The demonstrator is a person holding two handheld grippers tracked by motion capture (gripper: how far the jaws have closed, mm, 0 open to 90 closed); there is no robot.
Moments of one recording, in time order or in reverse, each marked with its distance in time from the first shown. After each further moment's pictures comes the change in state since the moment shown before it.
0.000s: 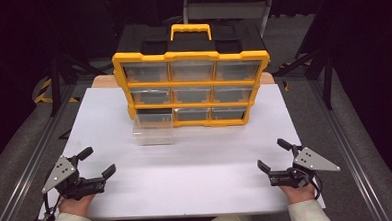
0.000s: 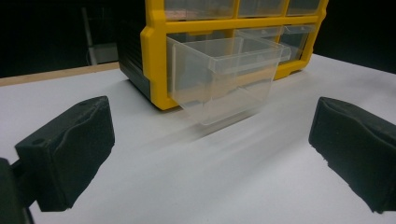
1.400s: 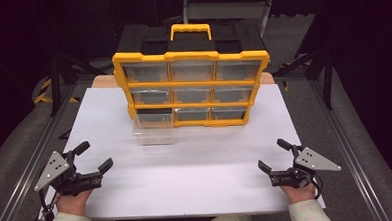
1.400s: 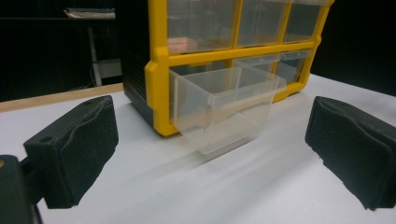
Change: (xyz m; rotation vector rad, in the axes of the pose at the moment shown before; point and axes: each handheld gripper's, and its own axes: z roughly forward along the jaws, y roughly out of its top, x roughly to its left) left arm -0.003 0.024 0.001 -0.052 -0.003 0.009; right arm -0.004 -0.003 -0.001 -0.011 0.018 0.014
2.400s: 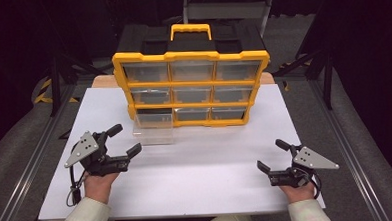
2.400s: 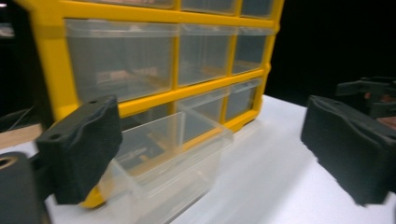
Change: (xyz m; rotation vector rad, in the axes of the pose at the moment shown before) left arm -0.029 0.033 0.061 -0.048 -0.189 0.025; right arm -0.001 -0.002 0.004 0.020 0.016 0.012
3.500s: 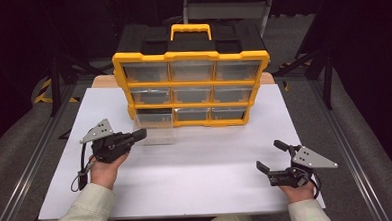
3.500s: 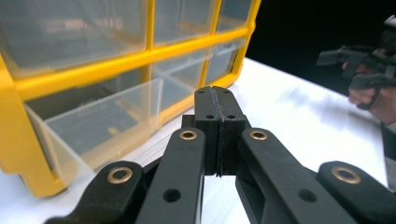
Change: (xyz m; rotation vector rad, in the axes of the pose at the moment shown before) left arm 0.024 0.002 0.036 0.216 -0.134 -0.085; right arm -0.001 -0.001 0.002 0.015 0.022 0.009
